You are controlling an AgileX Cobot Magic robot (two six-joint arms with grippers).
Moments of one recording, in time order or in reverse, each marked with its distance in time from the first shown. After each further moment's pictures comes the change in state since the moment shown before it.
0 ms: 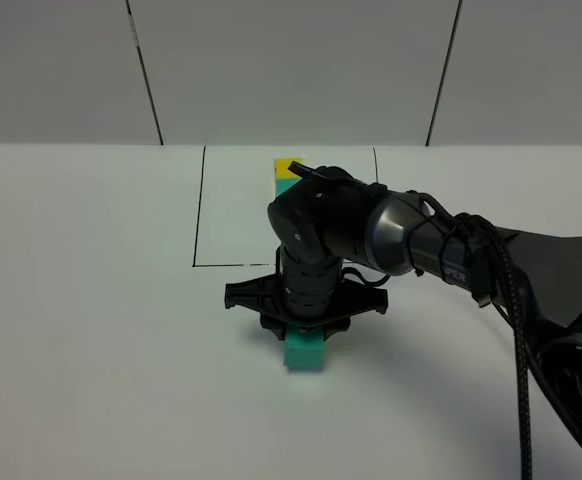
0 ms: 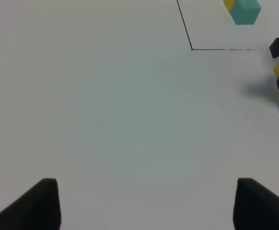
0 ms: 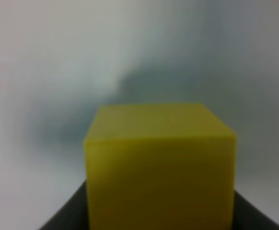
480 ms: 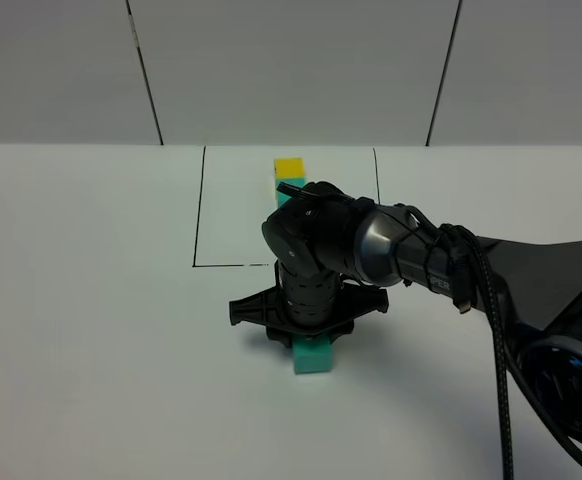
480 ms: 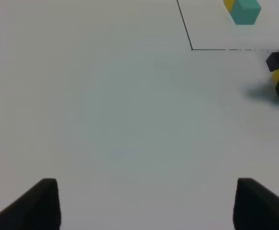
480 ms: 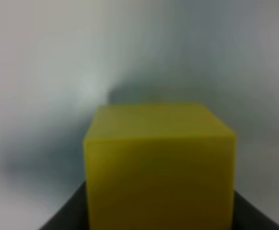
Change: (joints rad) left arm 0.000 0.000 0.000 0.000 0.000 0.000; right arm 0.007 0.035 0.000 -0.062 -0.004 -0.062
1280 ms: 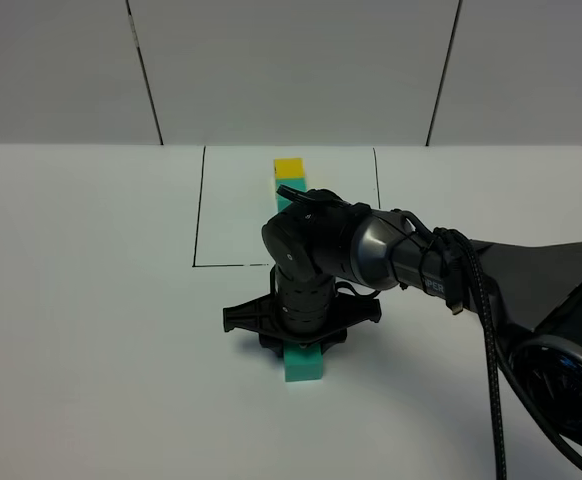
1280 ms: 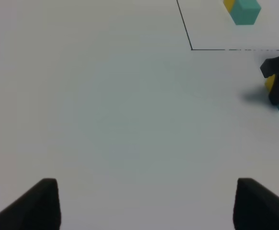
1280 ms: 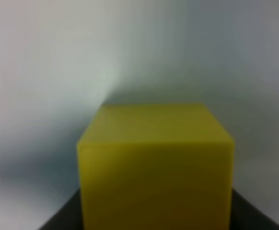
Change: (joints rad) left arm 0.000 0.000 0.000 0.000 0.000 0.000; right arm -0.001 0.019 0.000 0.077 -0.025 -0.030
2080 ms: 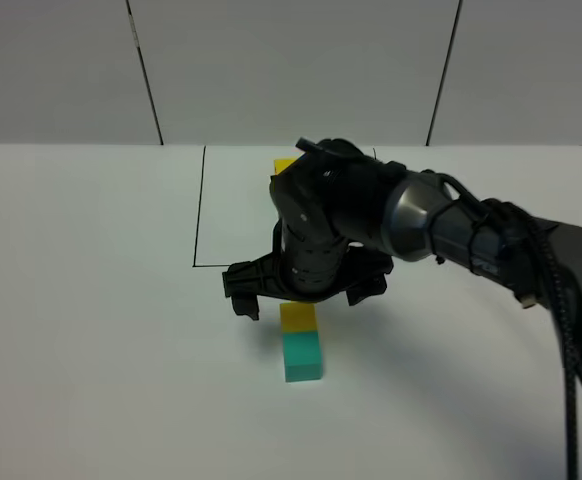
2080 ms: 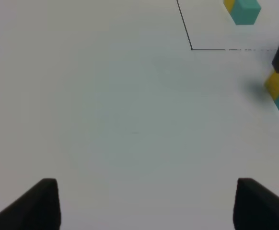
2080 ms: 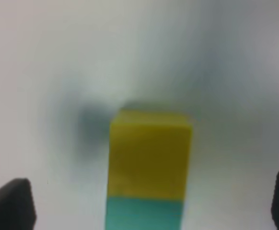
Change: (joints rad) left arm 0.000 0.000 0.000 0.000 0.000 0.000; right arm 0.003 -0.171 -0.001 -0.073 0.073 -0.084
